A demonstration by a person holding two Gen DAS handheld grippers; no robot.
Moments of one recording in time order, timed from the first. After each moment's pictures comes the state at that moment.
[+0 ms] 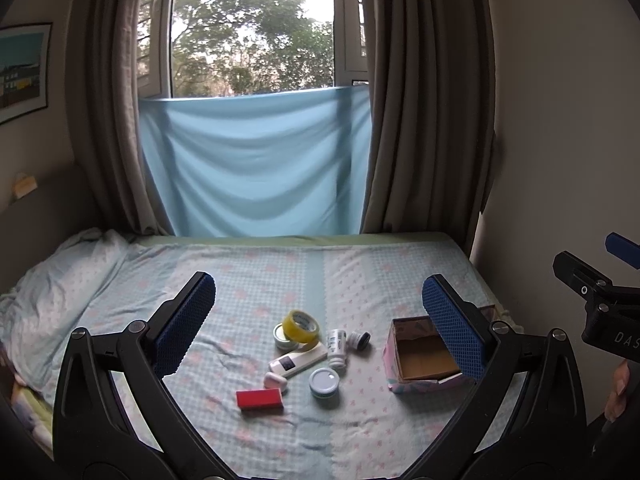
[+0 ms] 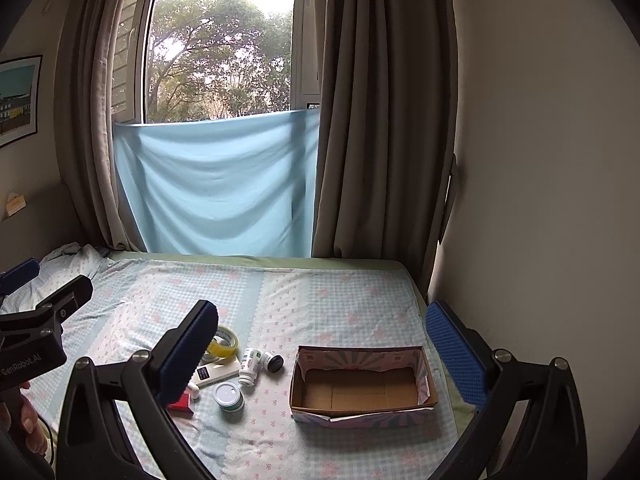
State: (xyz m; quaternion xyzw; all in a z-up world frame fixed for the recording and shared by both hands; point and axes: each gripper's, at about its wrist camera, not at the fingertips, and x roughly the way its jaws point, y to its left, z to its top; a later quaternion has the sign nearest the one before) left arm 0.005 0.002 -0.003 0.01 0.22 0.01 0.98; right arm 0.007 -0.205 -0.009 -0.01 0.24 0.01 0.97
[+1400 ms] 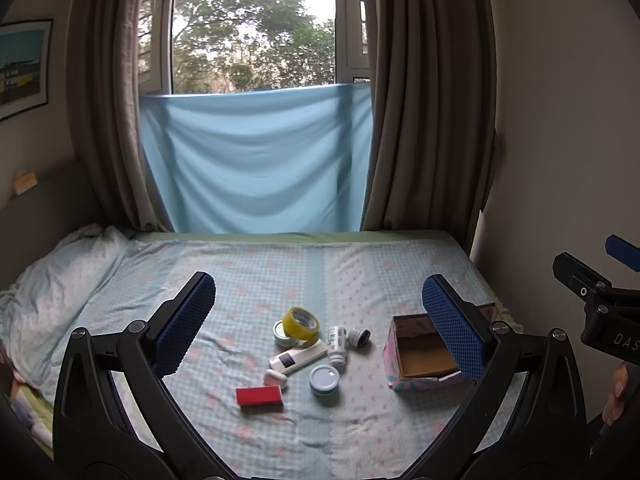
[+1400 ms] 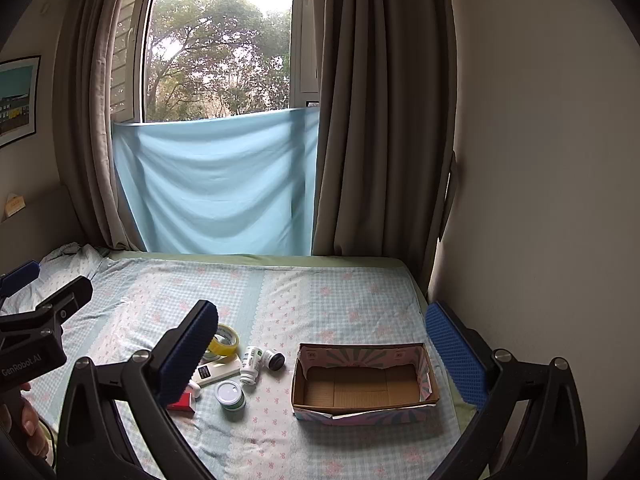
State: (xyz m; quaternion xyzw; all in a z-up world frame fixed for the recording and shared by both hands) left arm 0.005 0.007 -0.007 0.00 0.23 0.01 0.97; right arm 0.006 -0.204 -0.011 -0.01 0.24 0.01 0.97
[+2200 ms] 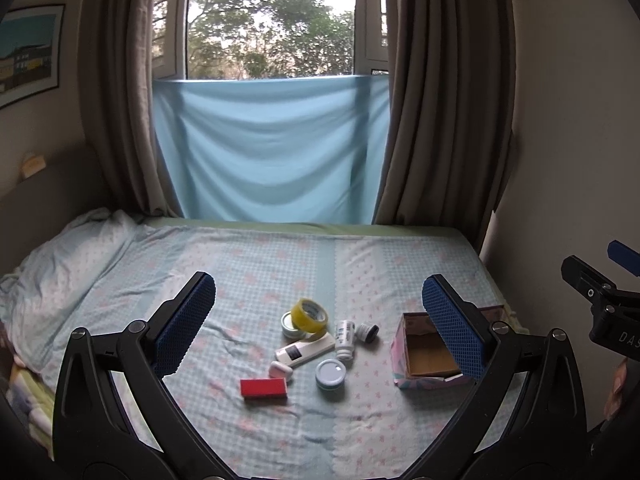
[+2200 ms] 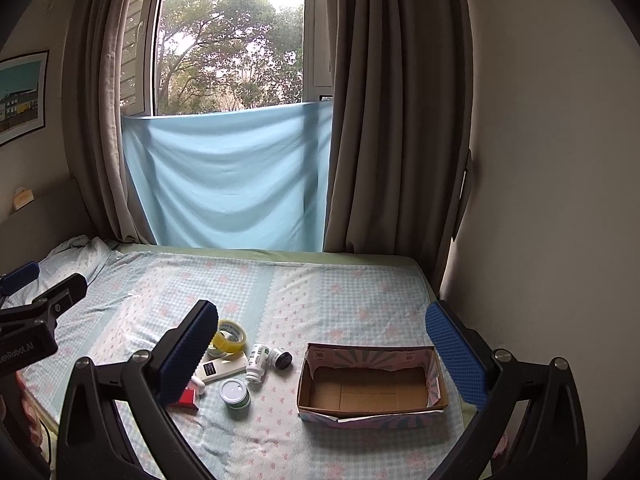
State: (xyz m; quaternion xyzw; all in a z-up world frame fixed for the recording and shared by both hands) left arm 0.013 0.025 -0.014 -0.01 0.25 0.04 0.97; right arm 0.020 -0.200 -0.016 -0.02 0.25 0.03 0.97
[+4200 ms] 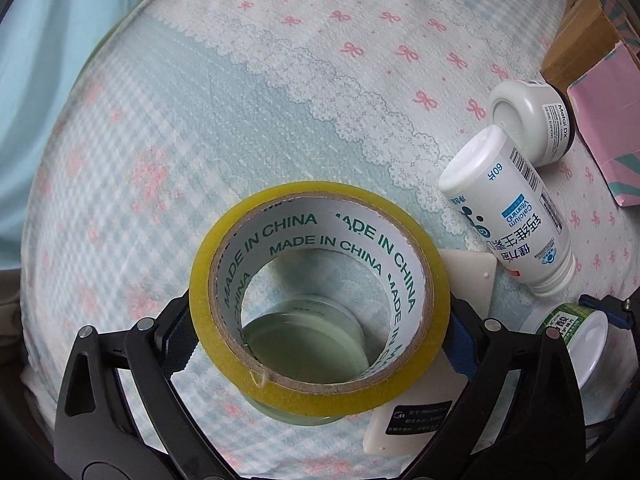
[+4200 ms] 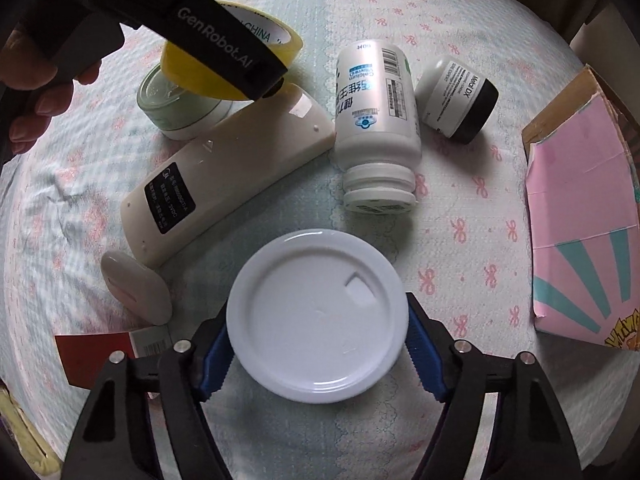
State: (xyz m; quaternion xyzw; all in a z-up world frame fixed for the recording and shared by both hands) left arm 0.429 0.040 -0.480 0.31 0.58 -0.26 0.71; right arm 0.259 0.008 -0.471 0.01 0.64 0.02 0.77
